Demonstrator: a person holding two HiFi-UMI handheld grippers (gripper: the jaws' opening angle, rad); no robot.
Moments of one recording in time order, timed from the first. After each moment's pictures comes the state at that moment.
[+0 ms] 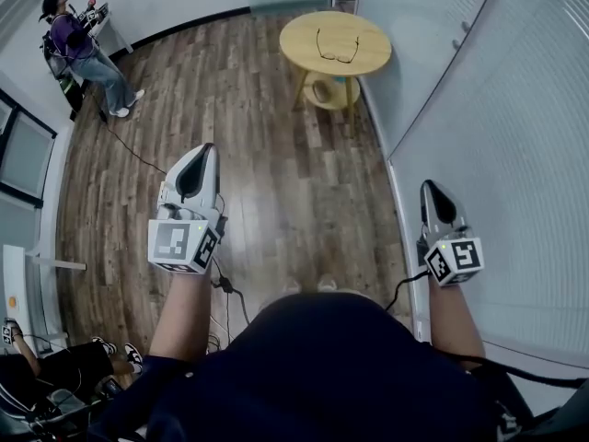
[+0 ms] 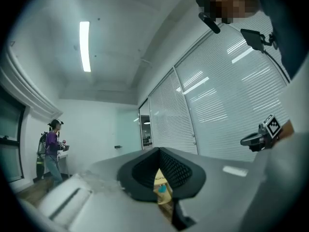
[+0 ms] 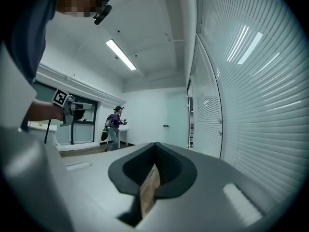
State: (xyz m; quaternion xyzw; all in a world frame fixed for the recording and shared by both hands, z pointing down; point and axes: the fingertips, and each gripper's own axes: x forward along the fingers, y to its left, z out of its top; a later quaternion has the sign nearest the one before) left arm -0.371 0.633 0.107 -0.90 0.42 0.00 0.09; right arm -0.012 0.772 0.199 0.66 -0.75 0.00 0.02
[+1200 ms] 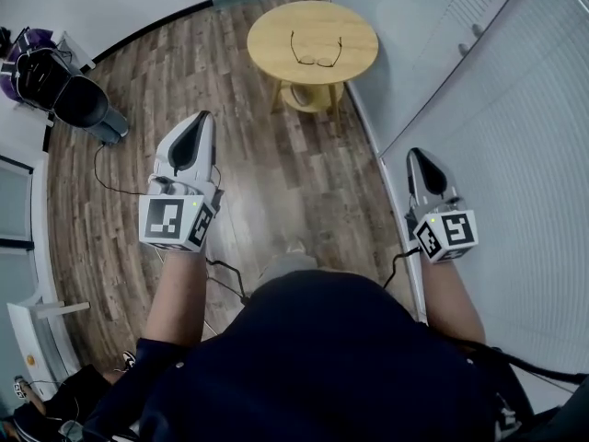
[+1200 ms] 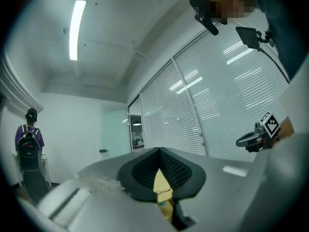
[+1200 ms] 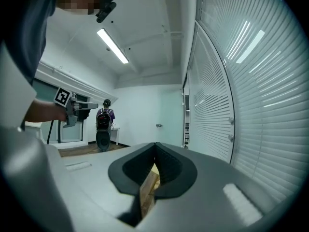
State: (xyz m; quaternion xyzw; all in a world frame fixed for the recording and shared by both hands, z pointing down) left arm -0.257 0.385 0.106 -0.93 0.35 0.01 0.11; right arm 0.040 0.541 0.198 0.69 -0.73 -0.01 0.02
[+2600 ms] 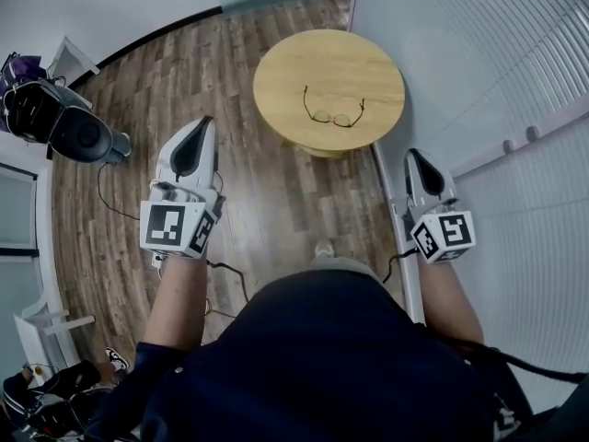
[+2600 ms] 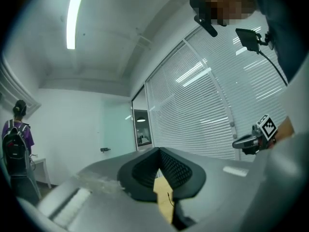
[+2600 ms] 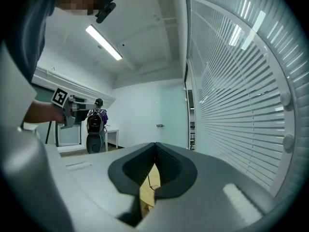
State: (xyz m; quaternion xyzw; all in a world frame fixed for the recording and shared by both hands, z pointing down) left arm -0.154 0.114 0.103 -0.92 0.37 -0.01 0.10; right arm 0.143 0.242 0.201 0.67 -0.75 0.01 0.01
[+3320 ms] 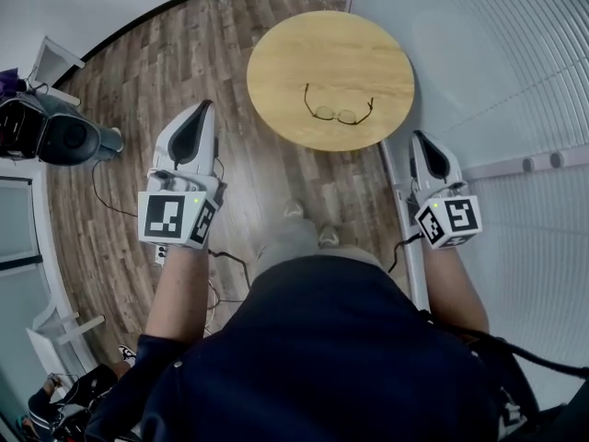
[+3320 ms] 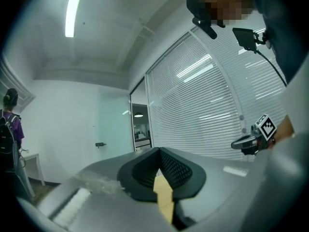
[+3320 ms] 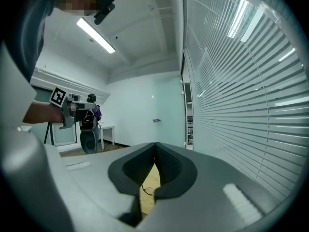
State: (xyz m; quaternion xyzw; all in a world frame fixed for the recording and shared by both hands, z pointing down) left arm -0.113 0.003 0.135 -0.93 0.36 -0.03 0.08; right arm 0.174 0.139 0.233 0.68 -0.73 0.04 0.02
